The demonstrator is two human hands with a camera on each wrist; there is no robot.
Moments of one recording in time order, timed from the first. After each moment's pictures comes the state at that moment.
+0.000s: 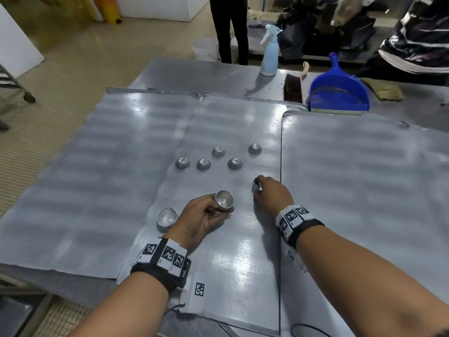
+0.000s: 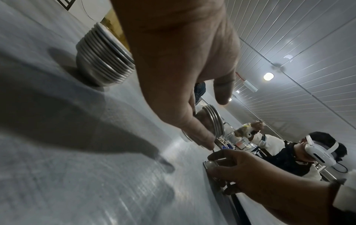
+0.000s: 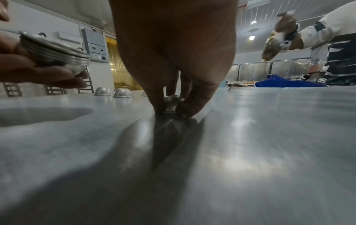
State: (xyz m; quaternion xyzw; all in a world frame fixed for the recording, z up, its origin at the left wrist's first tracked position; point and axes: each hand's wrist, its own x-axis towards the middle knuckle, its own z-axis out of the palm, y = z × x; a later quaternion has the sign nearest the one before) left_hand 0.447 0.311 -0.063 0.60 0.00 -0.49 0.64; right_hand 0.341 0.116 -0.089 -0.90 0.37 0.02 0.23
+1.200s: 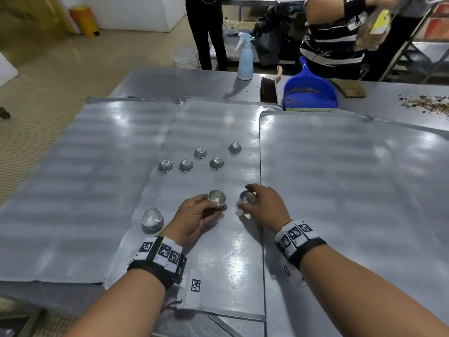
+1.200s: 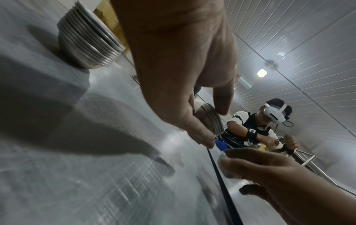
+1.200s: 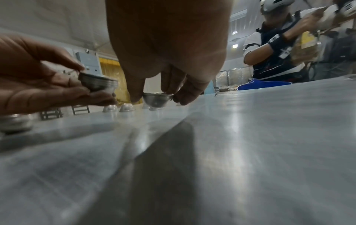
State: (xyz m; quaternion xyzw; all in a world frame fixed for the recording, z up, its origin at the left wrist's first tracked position) left_hand 0.423 0.300 -0.058 0.54 -0.01 -0.51 0.67; right_hand 0.280 0.147 -0.078 -0.87 0.37 -0.10 0.32
